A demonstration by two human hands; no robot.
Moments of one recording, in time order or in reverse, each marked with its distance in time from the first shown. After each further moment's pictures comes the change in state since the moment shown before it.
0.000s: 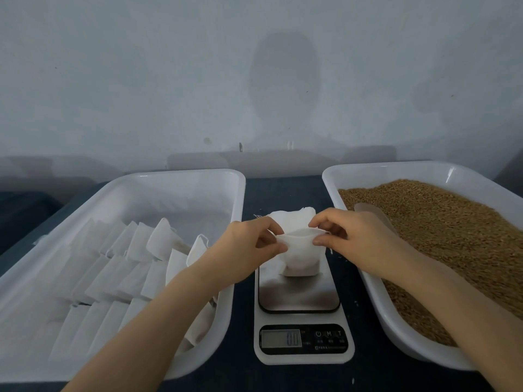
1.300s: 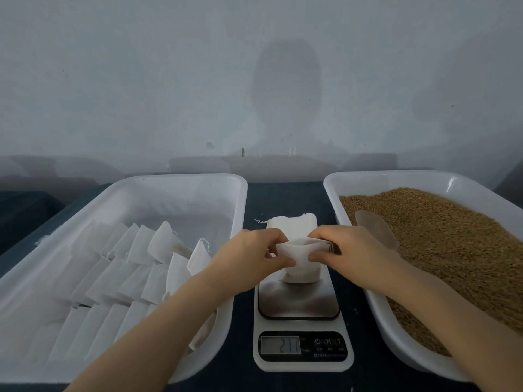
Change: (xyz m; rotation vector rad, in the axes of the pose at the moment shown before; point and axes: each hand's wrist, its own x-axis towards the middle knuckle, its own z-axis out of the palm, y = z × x) left_hand 0.002 0.004 0.008 0.193 -0.022 0.020; right_hand 0.000 -0.001 0.009 -0.041 -0.082 -0.028
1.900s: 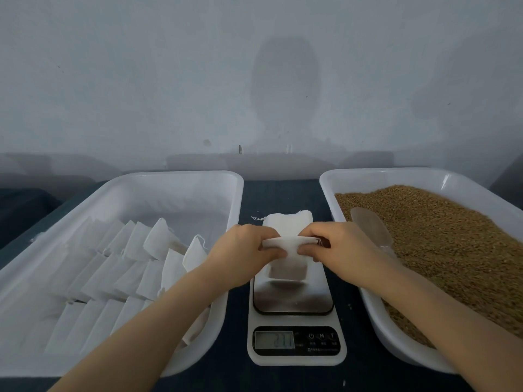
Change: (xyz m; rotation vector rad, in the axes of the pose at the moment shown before) left_hand 0.002 0.001 0.000 0.048 0.032 -0.034; right_hand 0.001 -0.009 0.004 0.098 0.023 0.033
